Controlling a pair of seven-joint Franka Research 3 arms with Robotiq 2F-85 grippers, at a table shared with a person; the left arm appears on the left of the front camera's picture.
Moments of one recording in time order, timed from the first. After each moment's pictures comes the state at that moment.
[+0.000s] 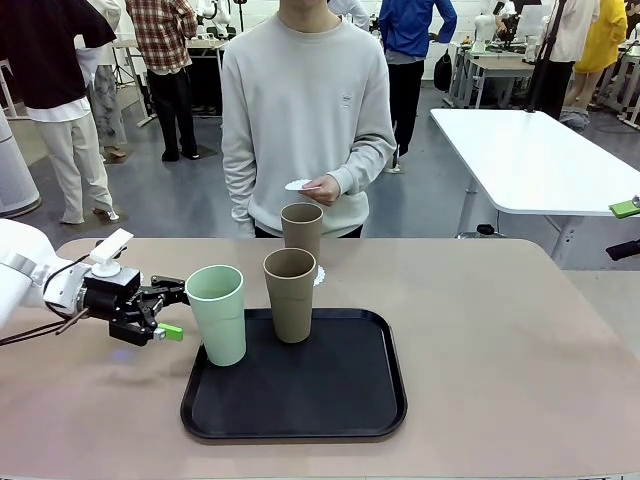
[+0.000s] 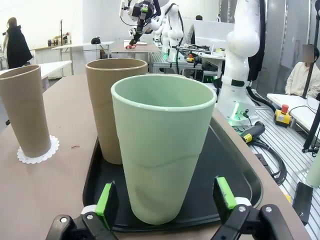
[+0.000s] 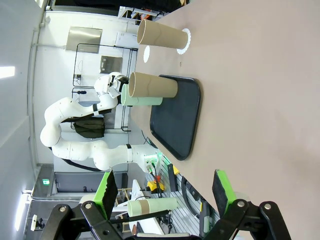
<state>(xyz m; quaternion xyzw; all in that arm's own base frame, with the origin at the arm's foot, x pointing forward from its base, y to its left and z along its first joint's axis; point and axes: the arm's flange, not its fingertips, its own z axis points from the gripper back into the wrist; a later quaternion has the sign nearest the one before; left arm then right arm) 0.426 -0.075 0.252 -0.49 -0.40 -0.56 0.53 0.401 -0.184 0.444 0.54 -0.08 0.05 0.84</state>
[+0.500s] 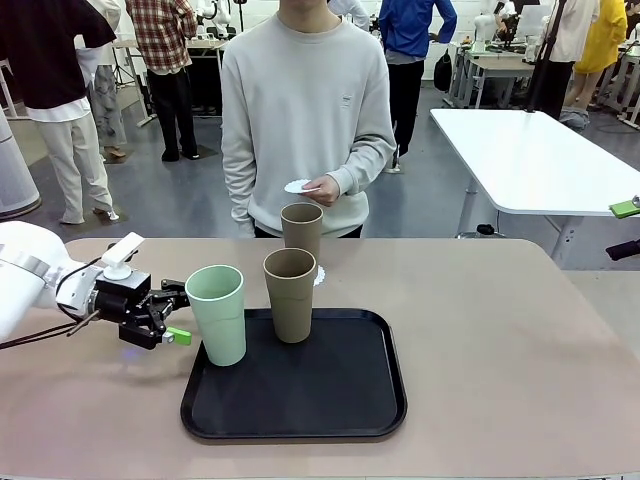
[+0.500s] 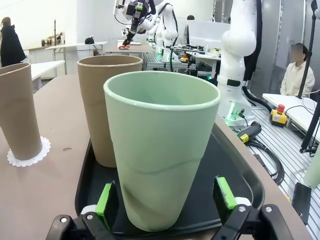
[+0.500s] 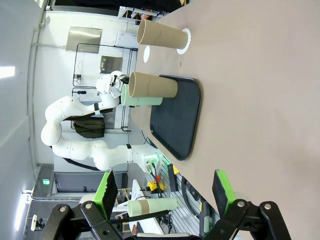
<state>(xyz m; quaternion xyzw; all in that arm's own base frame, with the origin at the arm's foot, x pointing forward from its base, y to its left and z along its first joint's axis) 0.428 -0.088 0.244 -0.50 -0.38 -0.57 0.53 0.401 -0.184 0.444 0.54 -0.08 0.05 0.84</state>
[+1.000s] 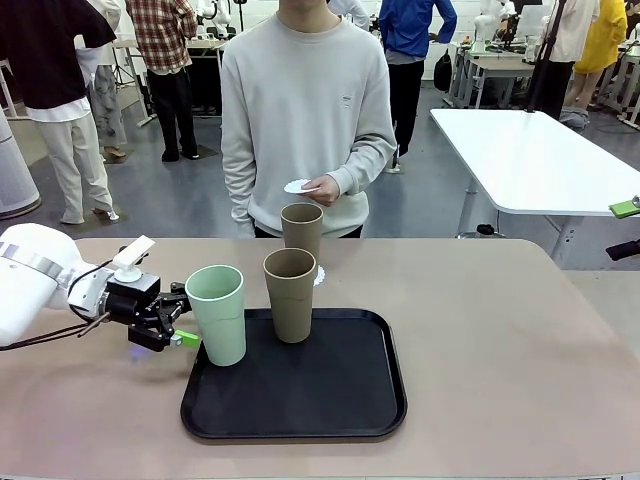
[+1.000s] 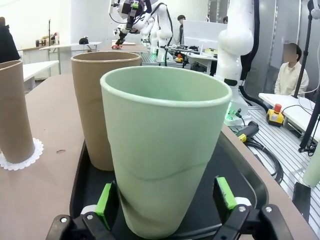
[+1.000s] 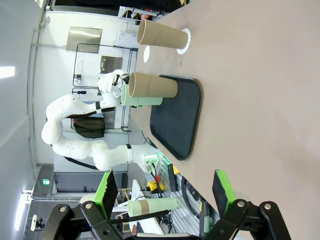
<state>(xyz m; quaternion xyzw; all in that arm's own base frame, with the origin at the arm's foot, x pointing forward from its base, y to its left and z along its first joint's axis) 0.433 -0.104 0.236 -0.51 -0.37 -0.57 0.52 0.401 -0.184 0.444 0.54 -0.08 0.05 0.84</state>
